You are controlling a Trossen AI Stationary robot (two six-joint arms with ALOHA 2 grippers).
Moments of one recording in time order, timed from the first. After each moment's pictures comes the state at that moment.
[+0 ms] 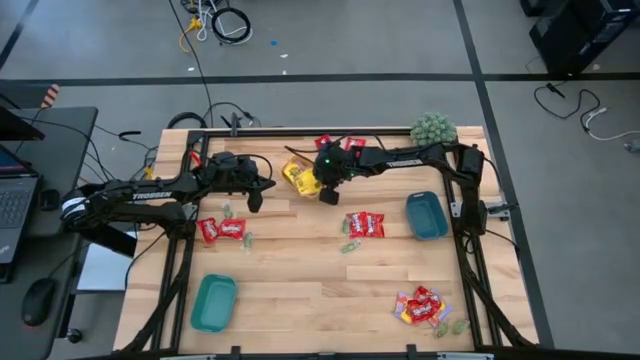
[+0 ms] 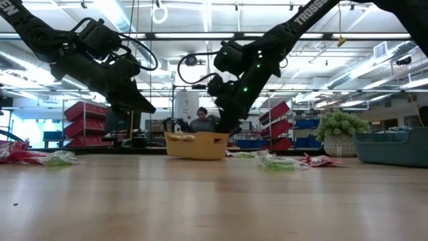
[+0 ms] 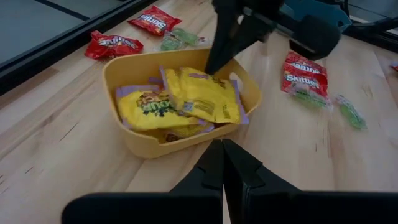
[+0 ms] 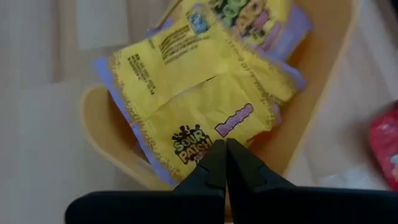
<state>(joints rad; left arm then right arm) 0.51 1.04 0.33 0.25 0.22 -0.12 -0.33 1.99 1.33 -0.30 -0.03 -0.12</state>
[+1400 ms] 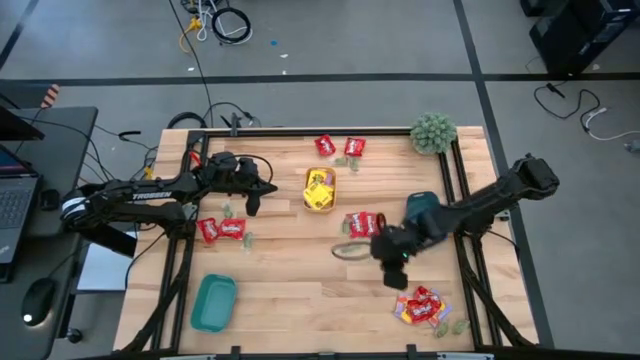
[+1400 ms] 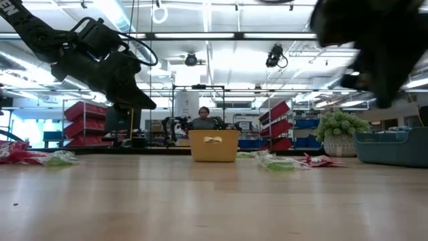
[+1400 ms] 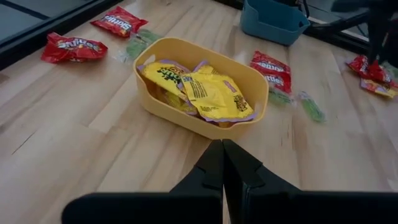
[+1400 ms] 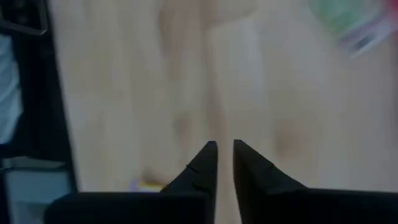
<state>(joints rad) 0.51 1.04 0.33 0.27 0.34 -0.11 0.37 1.43 0.89 -0.59 -0.16 0.66</state>
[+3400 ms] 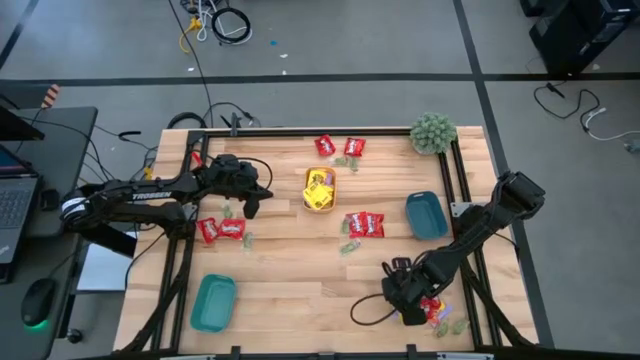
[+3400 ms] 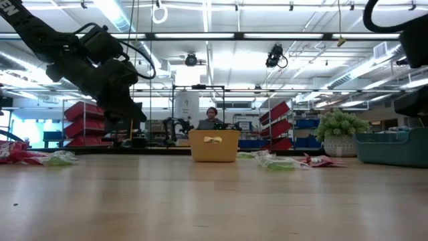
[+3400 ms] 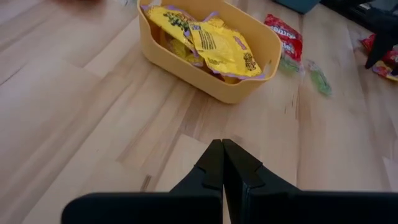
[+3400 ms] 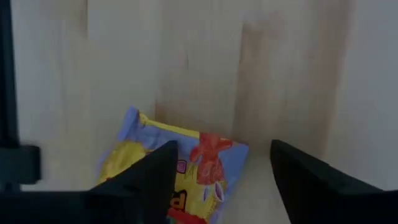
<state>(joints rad) 0.51 1.04 0.33 0.11 0.35 -0.17 0.71 1.66 0.87 -0.48 -0.04 0.67</state>
